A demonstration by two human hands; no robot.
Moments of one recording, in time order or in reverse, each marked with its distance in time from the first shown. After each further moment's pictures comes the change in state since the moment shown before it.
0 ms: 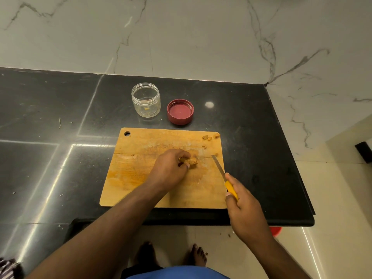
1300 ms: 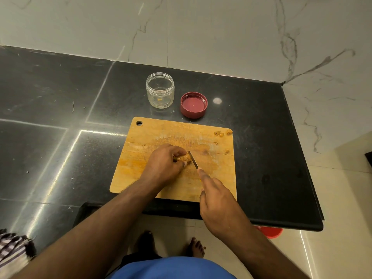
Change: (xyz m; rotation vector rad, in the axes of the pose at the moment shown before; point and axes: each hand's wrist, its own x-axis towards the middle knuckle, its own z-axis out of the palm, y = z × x) left_hand -0.015 -0.030 -0.017 0.054 0.082 -0.042; right_hand -0.001 -0.057 0.044 -0.250 -0.206 -0.259
